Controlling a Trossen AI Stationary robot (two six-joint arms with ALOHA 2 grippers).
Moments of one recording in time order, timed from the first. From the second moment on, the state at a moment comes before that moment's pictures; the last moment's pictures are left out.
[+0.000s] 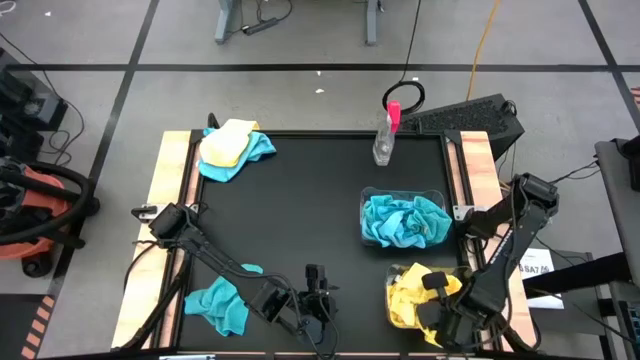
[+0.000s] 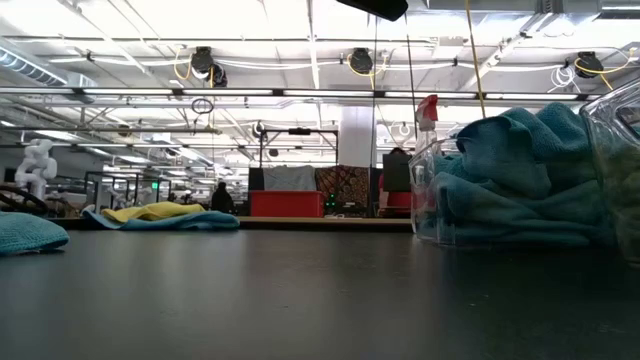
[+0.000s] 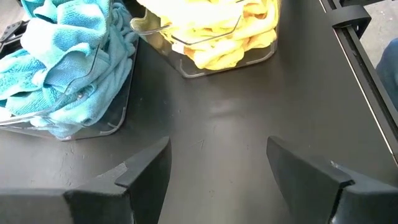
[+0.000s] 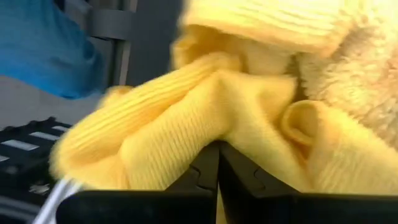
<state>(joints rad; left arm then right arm) -0.60 2.04 1.66 -0.48 -0.56 -0.20 1.00 1.56 1.15 -0.95 0.02 0.82</state>
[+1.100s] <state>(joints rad) -0.48 2.01 1.66 -1.03 -0.93 -0.37 1.08 1.56 1.45 -1.19 0.77 0.68</state>
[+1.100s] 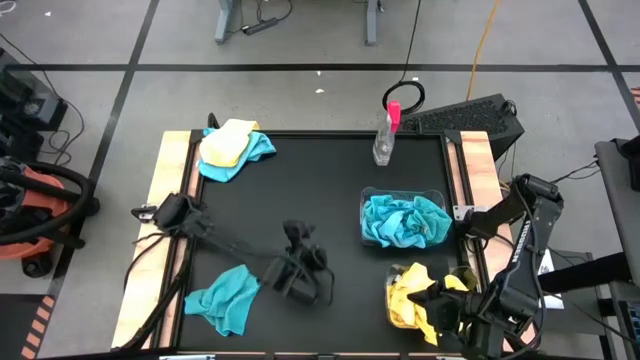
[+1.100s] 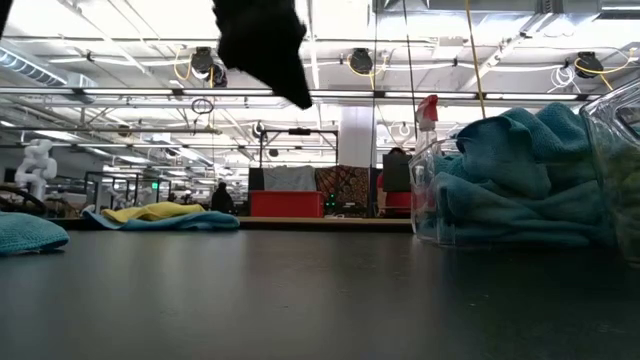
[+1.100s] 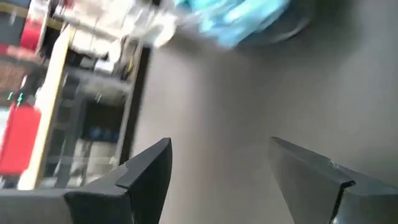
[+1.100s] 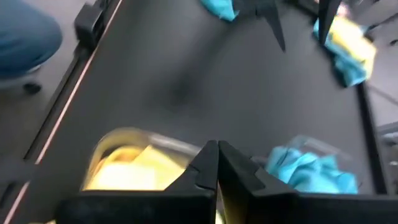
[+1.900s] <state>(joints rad) -0.08 2.00 1.64 -1.21 -0.29 -0.17 1.06 1.56 1.20 -0.73 0.75 0.54</state>
